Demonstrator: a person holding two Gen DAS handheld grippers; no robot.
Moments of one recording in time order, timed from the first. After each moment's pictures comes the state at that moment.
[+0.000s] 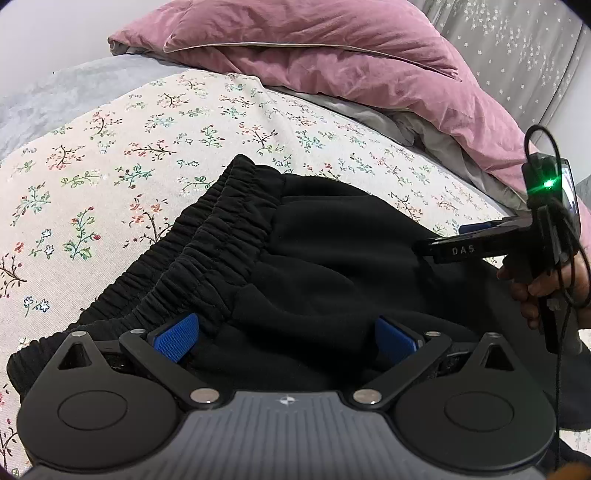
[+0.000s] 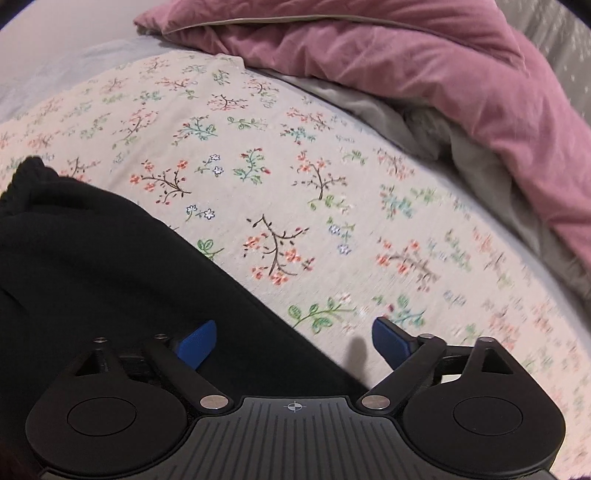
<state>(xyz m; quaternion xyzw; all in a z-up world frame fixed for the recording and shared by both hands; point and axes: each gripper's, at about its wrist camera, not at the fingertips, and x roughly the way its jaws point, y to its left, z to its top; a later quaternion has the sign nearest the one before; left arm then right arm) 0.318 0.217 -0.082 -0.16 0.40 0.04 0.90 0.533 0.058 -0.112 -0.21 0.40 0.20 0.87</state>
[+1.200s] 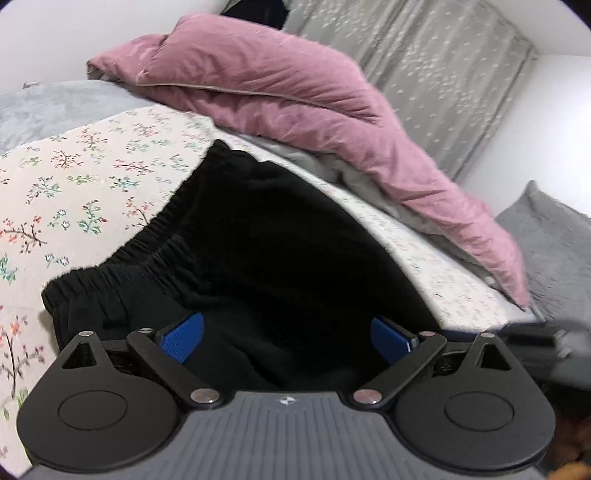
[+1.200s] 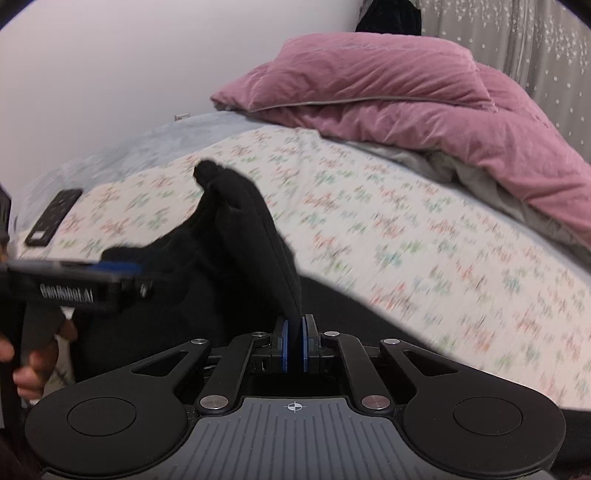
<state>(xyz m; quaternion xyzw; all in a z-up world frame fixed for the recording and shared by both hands) 0.210 0.230 -0.062 -0.21 0.30 -0.07 0.93 0.265 0.064 -0.035 -0.12 0.34 0.25 0.90</state>
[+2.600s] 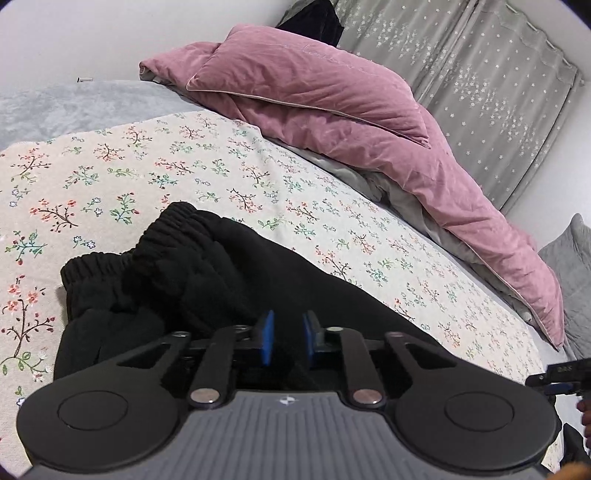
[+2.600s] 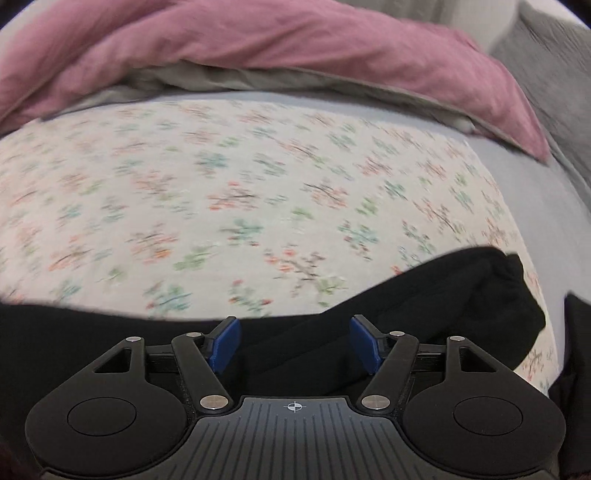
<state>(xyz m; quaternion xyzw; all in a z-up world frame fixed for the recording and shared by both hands) 0.229 0.219 -0.062 -0.23 0.30 0.04 0.92 0.352 -0.171 -0.052 0.00 0.47 -0.10 0.88</state>
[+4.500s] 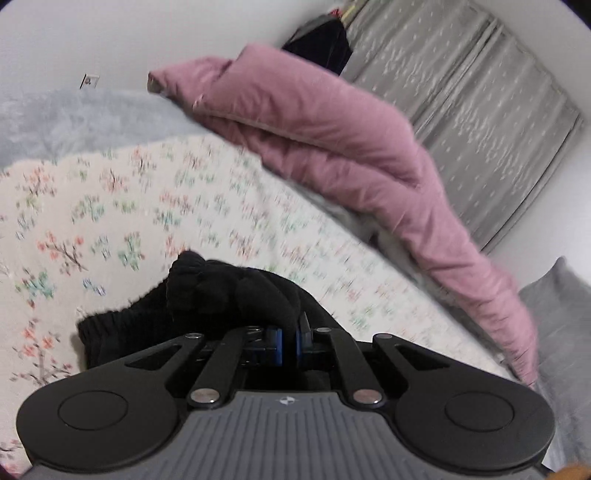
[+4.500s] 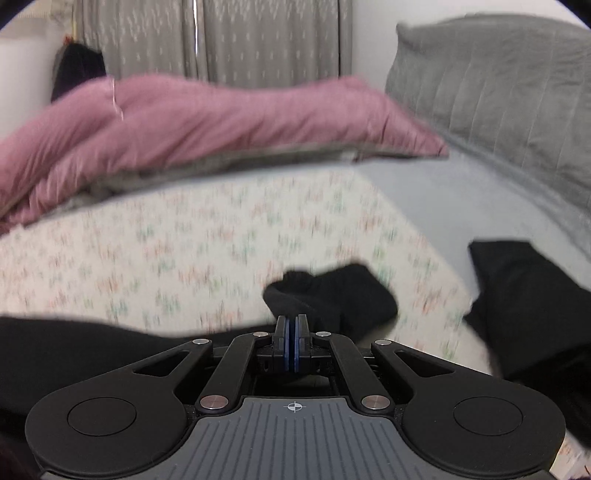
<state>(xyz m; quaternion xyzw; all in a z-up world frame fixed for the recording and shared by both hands) 0.205 0.264 -0.014 -0.29 0.26 0.02 0.92 0.161 -0.250 -0.014 0.09 0.30 -0.17 0.94</state>
